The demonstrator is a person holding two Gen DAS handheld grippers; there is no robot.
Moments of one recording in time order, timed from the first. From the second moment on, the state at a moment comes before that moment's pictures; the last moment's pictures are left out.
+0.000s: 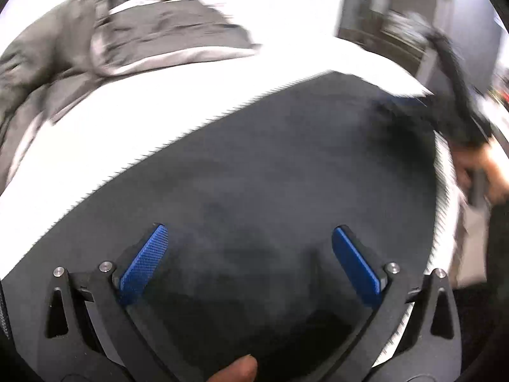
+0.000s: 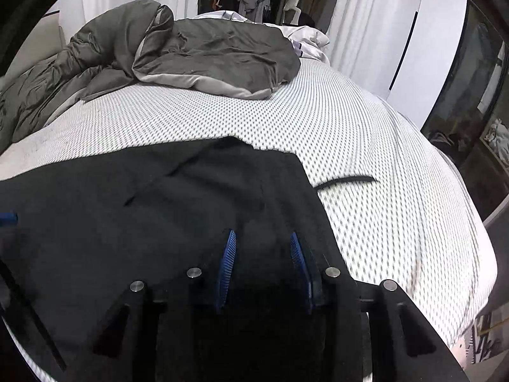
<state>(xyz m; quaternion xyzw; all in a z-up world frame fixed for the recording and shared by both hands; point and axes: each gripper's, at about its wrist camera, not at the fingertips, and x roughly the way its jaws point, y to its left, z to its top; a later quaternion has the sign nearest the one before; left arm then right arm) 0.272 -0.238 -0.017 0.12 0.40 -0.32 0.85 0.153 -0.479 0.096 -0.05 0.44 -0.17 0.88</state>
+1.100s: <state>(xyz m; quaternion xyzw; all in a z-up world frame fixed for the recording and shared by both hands) 0.355 -0.261 -0.027 0.14 0.43 -0.24 0.86 0.243 -0.446 0.111 -0.02 0.41 -0.16 0.90</state>
